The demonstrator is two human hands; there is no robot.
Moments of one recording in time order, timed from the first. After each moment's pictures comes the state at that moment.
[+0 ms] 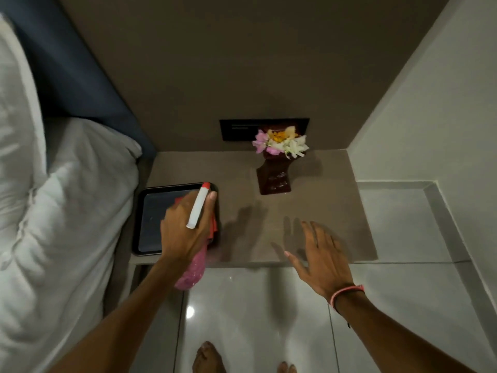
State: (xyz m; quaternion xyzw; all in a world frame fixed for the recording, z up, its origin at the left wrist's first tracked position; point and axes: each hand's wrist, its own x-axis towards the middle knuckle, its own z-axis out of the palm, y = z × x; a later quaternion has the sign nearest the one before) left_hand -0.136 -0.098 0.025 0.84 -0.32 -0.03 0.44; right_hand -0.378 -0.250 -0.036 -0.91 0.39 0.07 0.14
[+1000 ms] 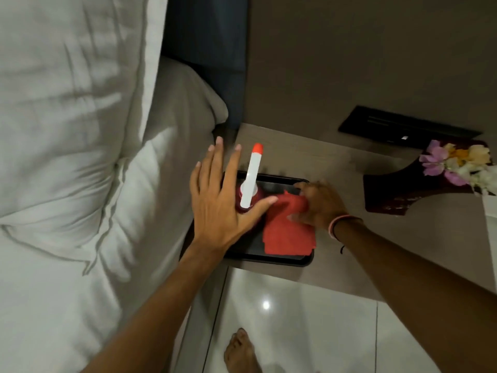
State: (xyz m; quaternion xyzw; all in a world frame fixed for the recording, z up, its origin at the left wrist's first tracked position) left_hand 0.044 -0.023 -0.050 0.90 -0.34 0.06 0.28; right_hand -0.059 -0.235 -0.092 -0.93 0.26 0.22 0.17
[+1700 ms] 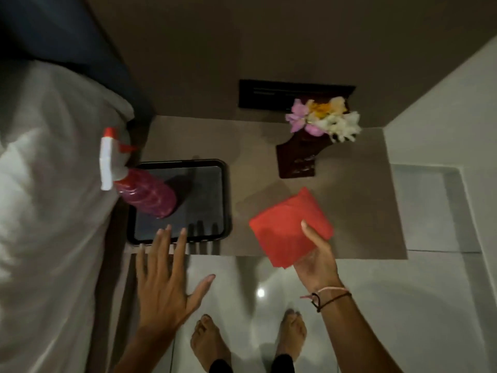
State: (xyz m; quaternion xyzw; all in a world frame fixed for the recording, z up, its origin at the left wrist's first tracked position) left_hand -0.138 0.016 -0.081 0.91 -0.40 -0.05 0.07; right_hand -0.303 -0.223 -0.087 -0.21 0.45 -0.22 0.84
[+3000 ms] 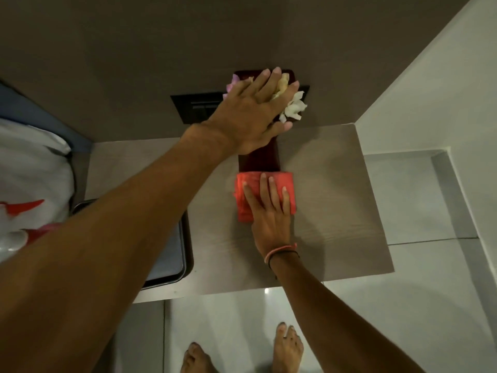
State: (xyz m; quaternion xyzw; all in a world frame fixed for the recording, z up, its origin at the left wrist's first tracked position) left_hand -0.064 -0.377 0.023 0.72 -0.69 -0.10 -0.02; right_hand -0.232 -0.319 -0.159 -0.92 0.38 -0.03 0.12
